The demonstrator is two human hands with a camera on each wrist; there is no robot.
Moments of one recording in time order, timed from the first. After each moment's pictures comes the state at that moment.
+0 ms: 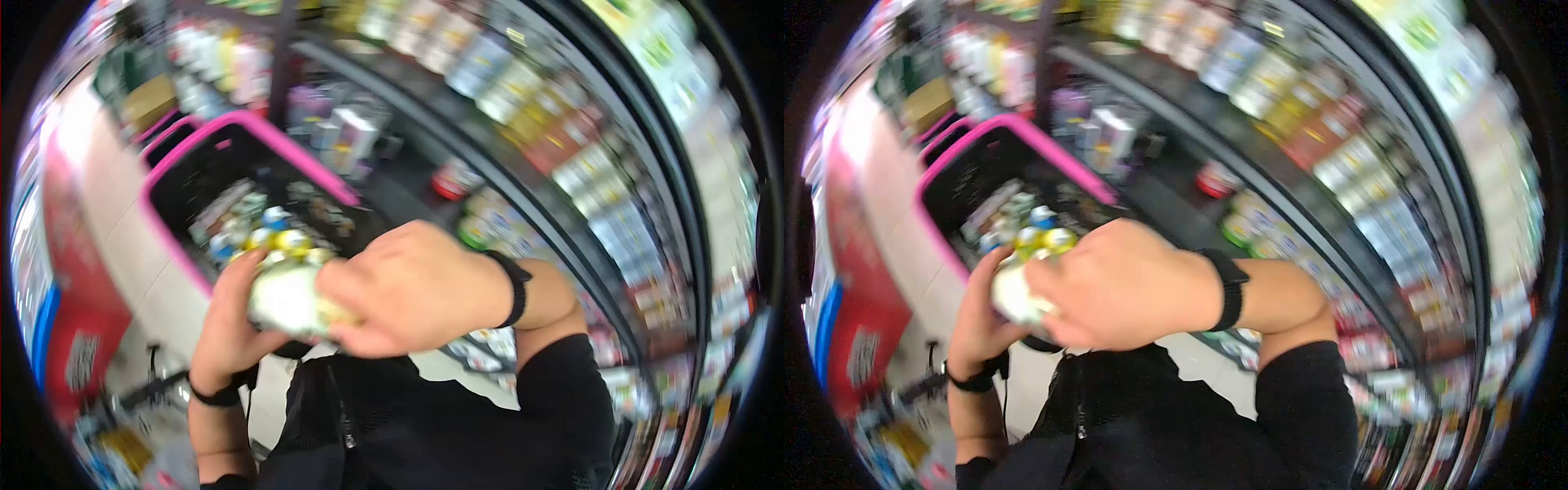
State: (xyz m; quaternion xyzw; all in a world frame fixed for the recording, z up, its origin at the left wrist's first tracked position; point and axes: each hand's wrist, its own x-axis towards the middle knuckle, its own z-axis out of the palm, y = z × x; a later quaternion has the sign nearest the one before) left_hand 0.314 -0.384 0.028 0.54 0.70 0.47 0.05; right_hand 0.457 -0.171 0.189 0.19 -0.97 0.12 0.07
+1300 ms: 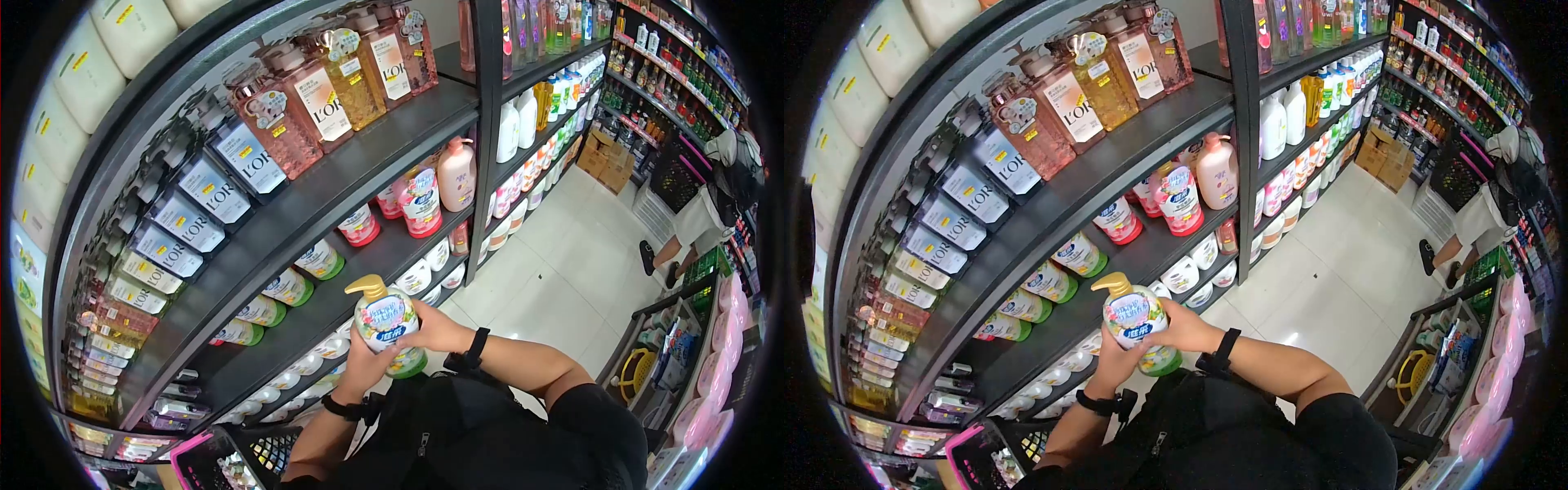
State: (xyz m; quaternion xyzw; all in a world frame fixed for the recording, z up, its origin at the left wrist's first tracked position) left_hand 0.862 -0.046 -0.070 0.65 0.33 0.35 0.59; right_hand 1.063 -0.079 -0.096 -0.45 -0.50 0.55 0.49
